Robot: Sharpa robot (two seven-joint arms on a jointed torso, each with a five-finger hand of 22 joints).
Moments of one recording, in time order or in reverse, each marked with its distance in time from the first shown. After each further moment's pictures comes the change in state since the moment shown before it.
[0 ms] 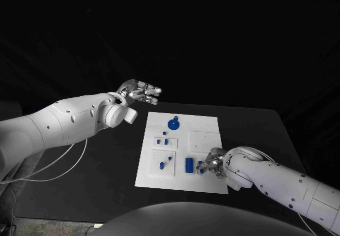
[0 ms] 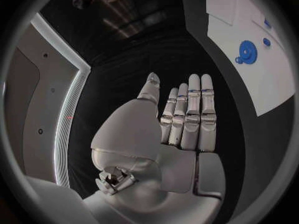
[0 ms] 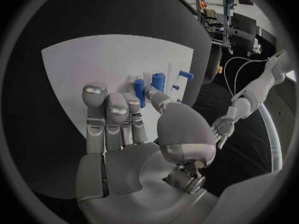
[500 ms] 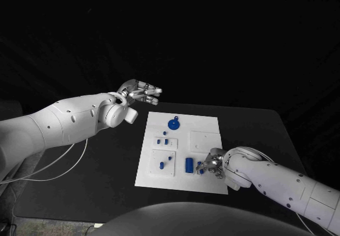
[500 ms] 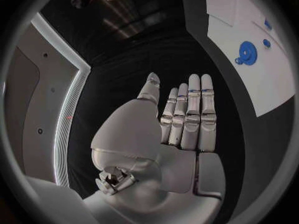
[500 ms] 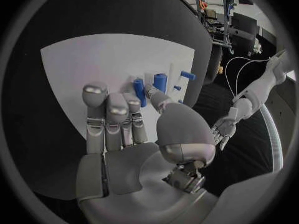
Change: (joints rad) left arm 0.000 0.000 0.000 0.000 0.000 0.003 -0.002; left_hand 0.000 0.000 0.000 0.000 0.000 0.000 0.000 0.000 0.000 0.000 0.000 0.000 0.000 0.000 0.000 0.000 0.000 0.000 0.000 0.000 0.000 0.000; right arm 0.000 0.016 -0.002 -0.024 0.001 0.007 0.000; right_hand 0.008 0.008 -0.036 -0.036 0.005 0.003 -0.003 0.001 0.006 0.000 0.000 0.000 -0.002 0.000 0.000 0.000 -0.002 0.000 0.000 0.000 -0.004 0.000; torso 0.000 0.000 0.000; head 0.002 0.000
